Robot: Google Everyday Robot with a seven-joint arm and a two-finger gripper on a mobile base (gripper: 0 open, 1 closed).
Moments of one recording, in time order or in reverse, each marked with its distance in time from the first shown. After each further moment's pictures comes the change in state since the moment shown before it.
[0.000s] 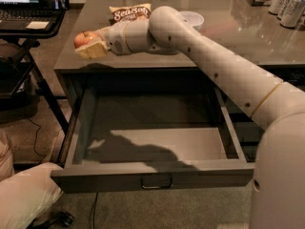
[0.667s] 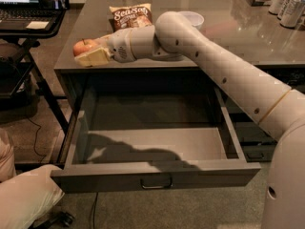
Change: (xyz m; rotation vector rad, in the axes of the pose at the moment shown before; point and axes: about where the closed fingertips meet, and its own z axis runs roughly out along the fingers) arm 0.005 0.037 -0.016 -0.110 -0.018 0.066
